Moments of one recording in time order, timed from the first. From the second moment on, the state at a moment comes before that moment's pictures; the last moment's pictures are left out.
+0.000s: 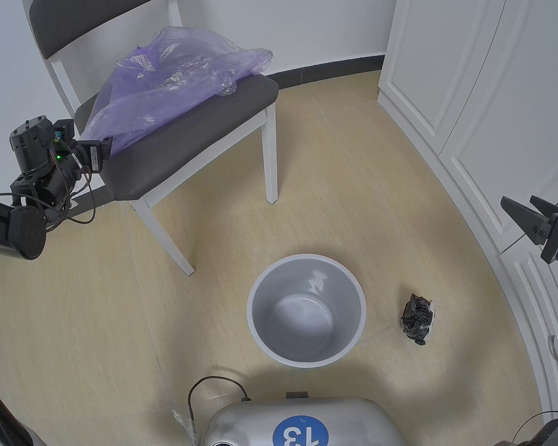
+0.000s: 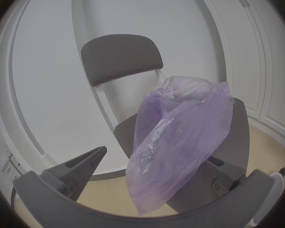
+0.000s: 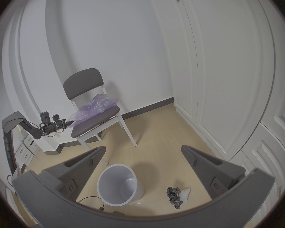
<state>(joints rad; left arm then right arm) 0.00 1.80 -1.07 -0.84 0.22 0.23 0.21 1.09 -0.51 -0.57 0.09 0.15</state>
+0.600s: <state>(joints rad) 0.01 1.78 -1.13 -0.80 0.21 0.23 0.21 1.10 -0.51 -0.57 0.09 0.15</state>
